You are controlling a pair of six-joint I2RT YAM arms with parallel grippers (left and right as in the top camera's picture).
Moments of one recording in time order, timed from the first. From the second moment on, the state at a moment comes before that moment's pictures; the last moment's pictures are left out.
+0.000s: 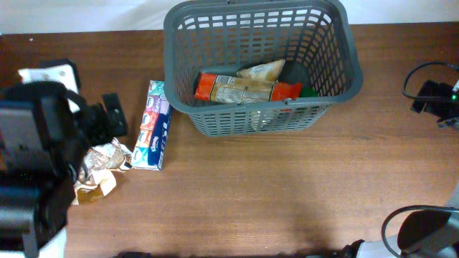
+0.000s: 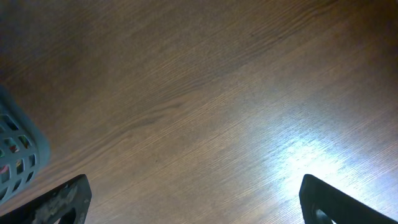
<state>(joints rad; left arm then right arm) -0.04 1.21 1.85 -1.31 -0.24 -0.16 -0.51 1.66 1.77 -1.32 0.04 0.05</state>
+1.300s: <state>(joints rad) 0.17 1.87 1.91 -1.41 0.13 0.13 -0.51 1.66 1.77 -1.32 0.04 0.05</state>
